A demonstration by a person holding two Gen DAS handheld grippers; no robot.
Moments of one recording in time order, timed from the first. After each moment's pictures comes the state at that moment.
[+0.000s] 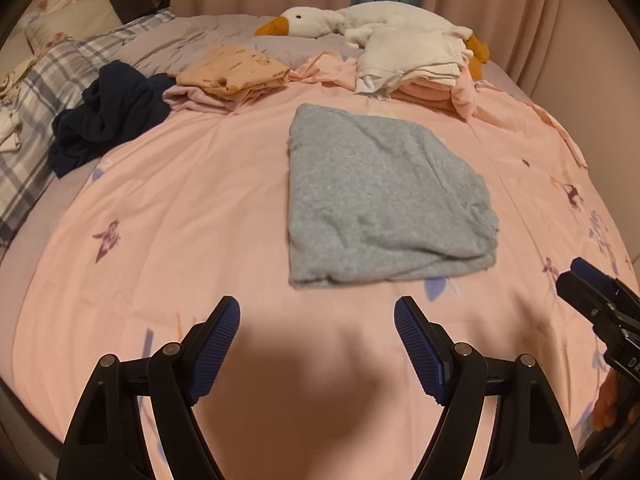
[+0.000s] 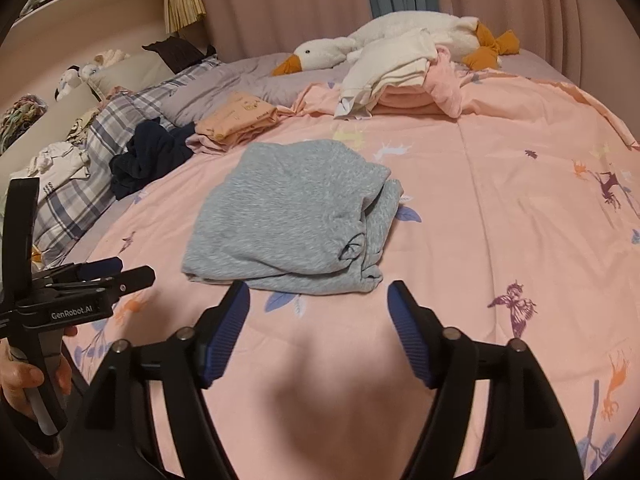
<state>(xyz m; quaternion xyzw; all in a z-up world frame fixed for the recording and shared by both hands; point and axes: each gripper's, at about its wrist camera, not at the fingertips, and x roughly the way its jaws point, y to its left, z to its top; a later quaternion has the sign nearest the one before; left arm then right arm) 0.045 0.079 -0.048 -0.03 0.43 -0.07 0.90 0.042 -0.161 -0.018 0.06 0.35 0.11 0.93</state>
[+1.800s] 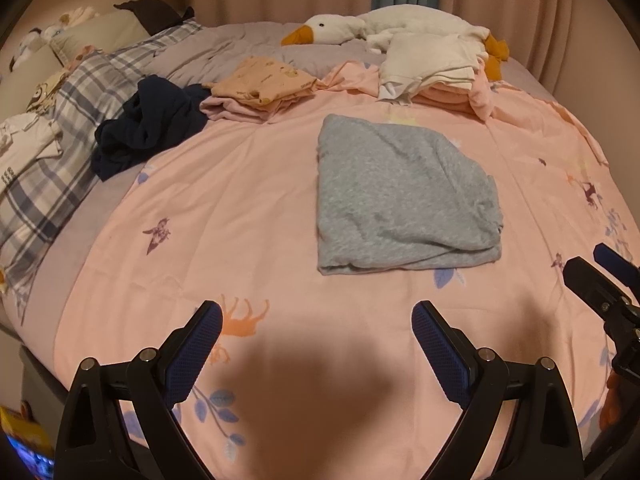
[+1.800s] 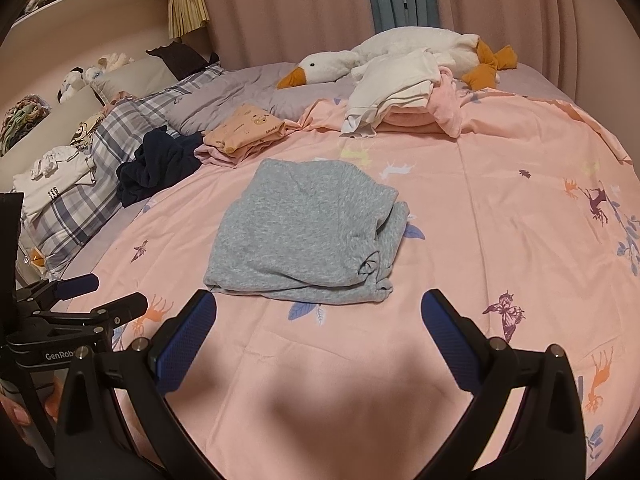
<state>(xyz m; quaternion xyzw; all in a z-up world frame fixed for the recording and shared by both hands) 0.017 0.073 -0.021 -0.01 0.43 0.00 0.90 0.029 -0.140 0.010 0.05 0.35 0.10 0.93</state>
